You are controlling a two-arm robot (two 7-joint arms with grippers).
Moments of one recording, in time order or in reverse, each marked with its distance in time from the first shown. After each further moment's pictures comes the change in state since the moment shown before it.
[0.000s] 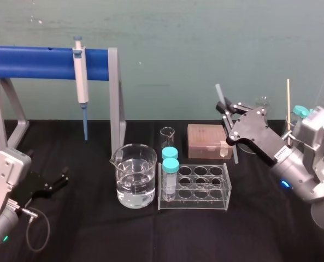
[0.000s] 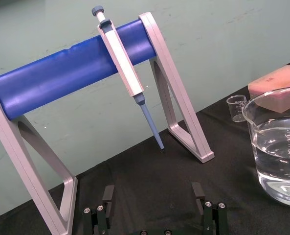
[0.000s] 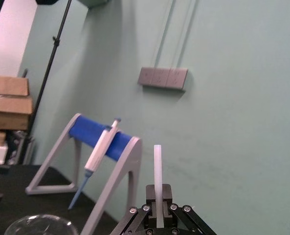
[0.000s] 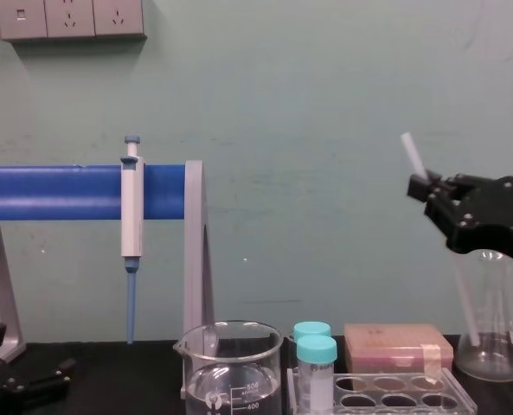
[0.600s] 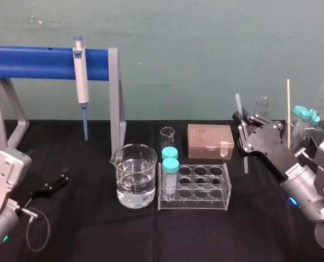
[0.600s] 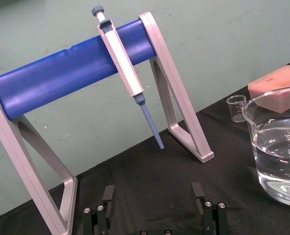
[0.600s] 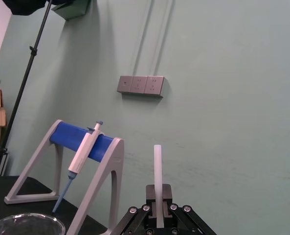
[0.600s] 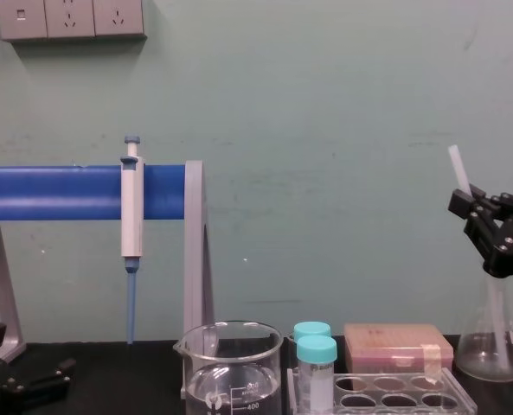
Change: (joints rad) left arm 0.000 0.000 0.000 0.000 0.000 0.000 0.000; right arm -0.091 -0.034 0.084 0.005 -0.010 -0.113 -0.032
